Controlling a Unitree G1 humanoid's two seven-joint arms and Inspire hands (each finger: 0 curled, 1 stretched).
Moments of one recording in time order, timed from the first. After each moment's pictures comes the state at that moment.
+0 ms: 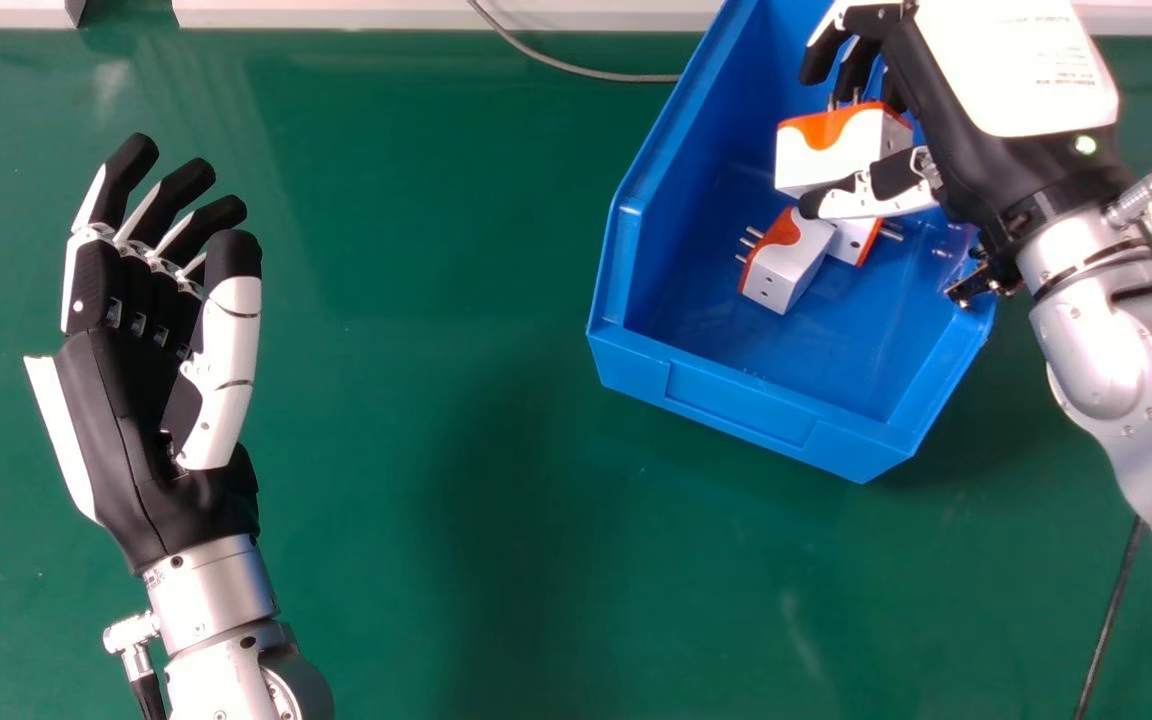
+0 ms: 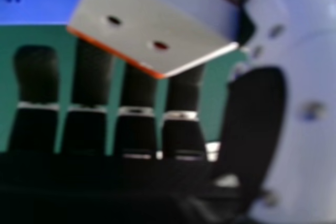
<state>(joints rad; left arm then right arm) -0.05 -0.05 0.21 0.40 -0.12 -0.86 0.11 -0.58 -0.52 0.22 0.45 -0.80 -0.25 -0.26</state>
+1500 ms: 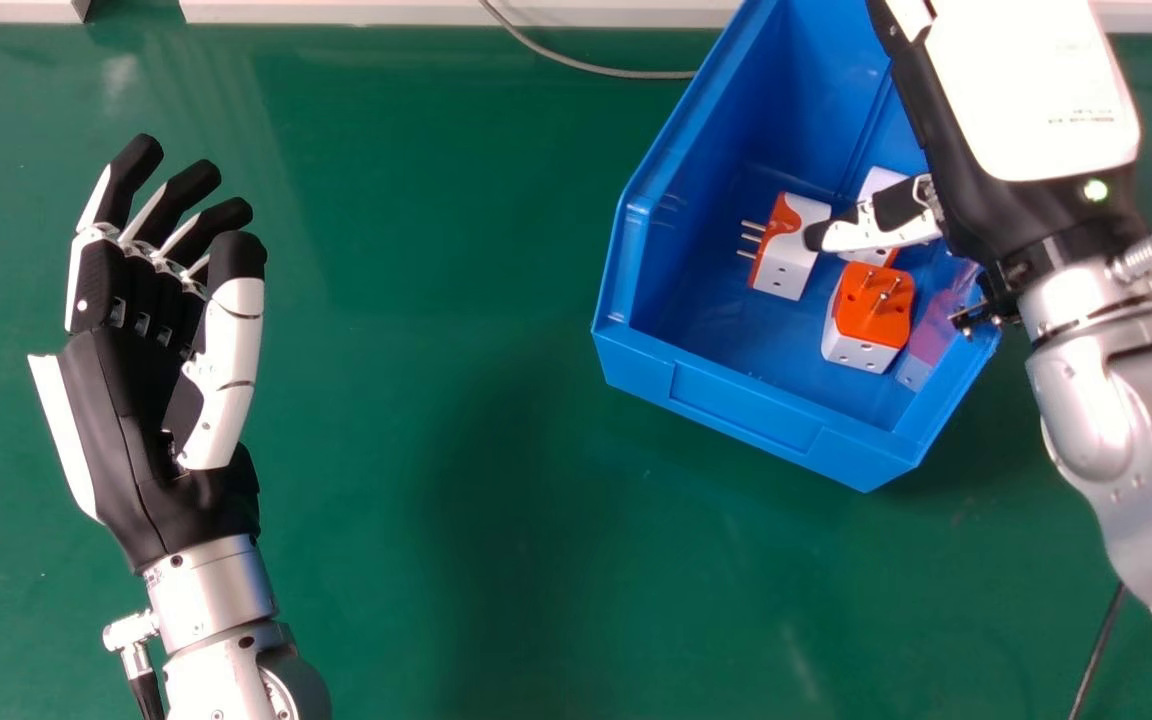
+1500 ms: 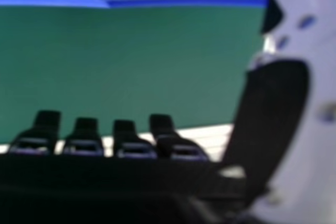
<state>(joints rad) -0.05 -0.05 0.22 0.40 -0.13 -0.86 0.07 -0.40 -0.51 0.21 0.12 -0.86 -0.09 -0.32</state>
